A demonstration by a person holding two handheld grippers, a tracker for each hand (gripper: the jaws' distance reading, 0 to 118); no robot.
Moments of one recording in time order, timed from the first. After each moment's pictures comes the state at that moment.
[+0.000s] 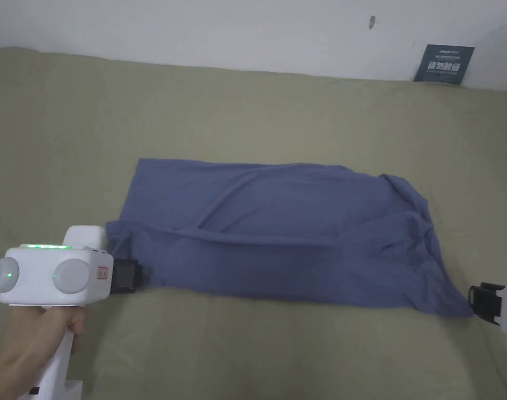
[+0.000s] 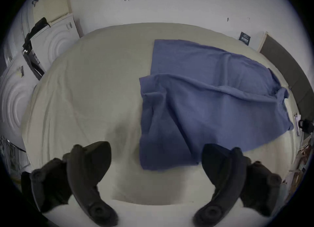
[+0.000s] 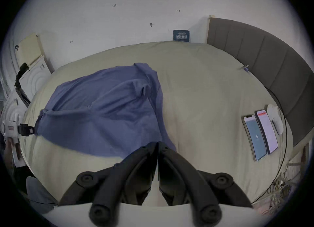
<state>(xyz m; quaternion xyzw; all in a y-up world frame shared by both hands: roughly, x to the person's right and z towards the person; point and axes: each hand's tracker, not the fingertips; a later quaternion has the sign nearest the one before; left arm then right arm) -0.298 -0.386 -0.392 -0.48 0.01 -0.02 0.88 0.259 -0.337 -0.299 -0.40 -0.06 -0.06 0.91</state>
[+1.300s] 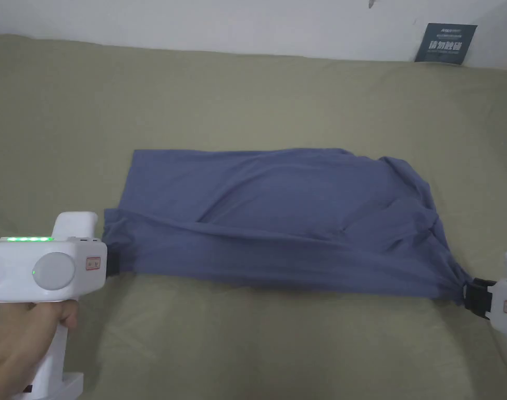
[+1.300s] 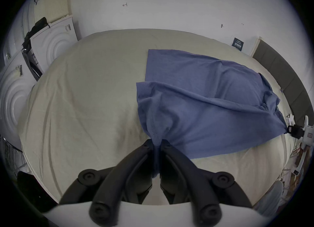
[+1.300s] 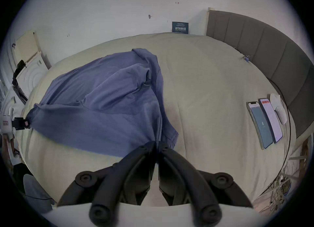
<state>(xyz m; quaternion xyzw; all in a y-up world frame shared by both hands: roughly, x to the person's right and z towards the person) -0.316 -0.357 -0.364 -0.45 -0.01 0.01 0.89 0.251 -0.364 -0.280 -0.41 -0.07 -0.06 0.91</state>
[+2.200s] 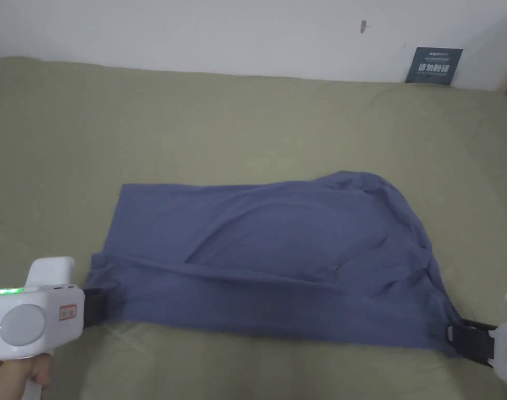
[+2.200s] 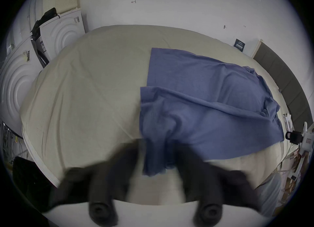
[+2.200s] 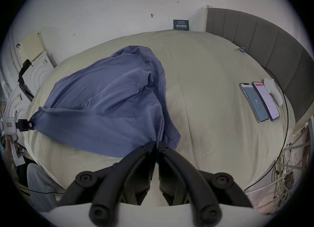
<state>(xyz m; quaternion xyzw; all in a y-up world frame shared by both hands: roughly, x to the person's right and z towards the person) -0.344 -0.360 -0.306 -0.46 0.00 0.04 0.89 0.241 -0.365 -0.229 -0.43 -0.06 -0.08 0.90</state>
